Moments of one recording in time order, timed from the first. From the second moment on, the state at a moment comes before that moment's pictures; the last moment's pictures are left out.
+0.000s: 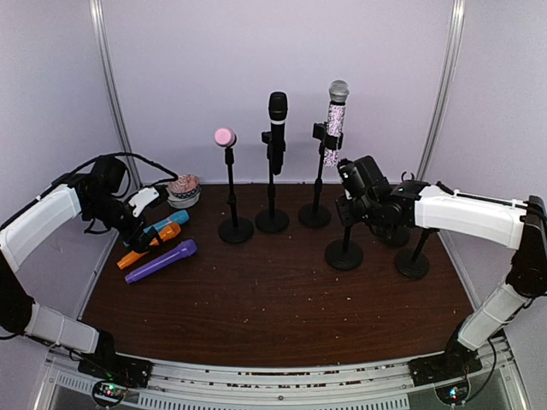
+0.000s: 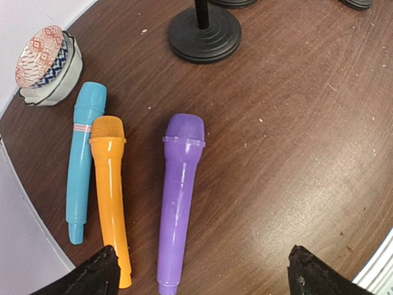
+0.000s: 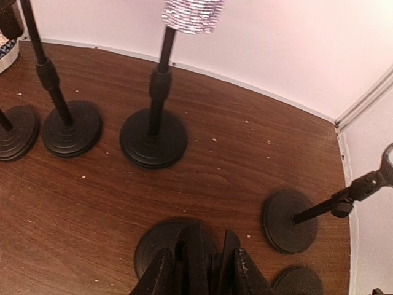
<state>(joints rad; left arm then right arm) -0.15 1.29 1.14 -0.92 0.26 0.59 0.74 1.55 1.24 -0.41 0.58 0.20</state>
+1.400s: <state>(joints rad) -0.10 1.31 1.24 -0.90 0.18 0.48 1.08 1.43 1.42 -0.11 0.75 -0.06</state>
